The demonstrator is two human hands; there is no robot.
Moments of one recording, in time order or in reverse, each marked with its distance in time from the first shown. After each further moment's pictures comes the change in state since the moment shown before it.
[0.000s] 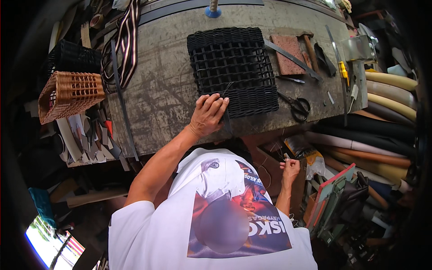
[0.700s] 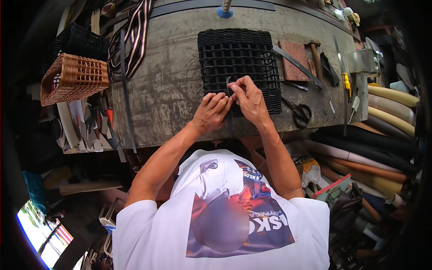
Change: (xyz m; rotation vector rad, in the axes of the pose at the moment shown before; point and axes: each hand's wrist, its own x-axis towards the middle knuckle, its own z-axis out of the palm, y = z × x) left_hand -0.001 0.002 -0.001 0.045 0.013 0.011; right_hand -0.031 -0.274 0.237 -0.160 -0.874 -0.571
